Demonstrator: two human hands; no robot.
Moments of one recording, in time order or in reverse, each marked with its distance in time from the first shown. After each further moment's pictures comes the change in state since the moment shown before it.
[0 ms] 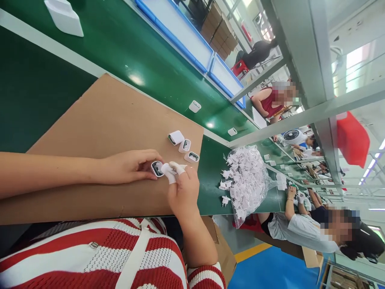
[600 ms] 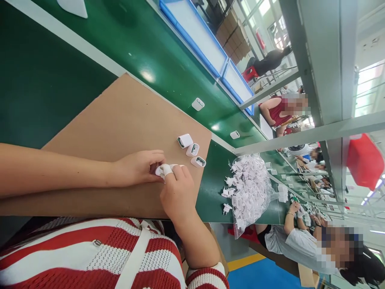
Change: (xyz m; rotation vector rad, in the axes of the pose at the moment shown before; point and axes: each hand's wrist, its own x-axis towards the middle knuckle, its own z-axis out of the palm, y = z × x) left_hand 0.002 0.010 0.011 -0.007 0.218 -0.043; right_hand 0.019 -0.014 0.016 -0.444 -0.169 -0.433
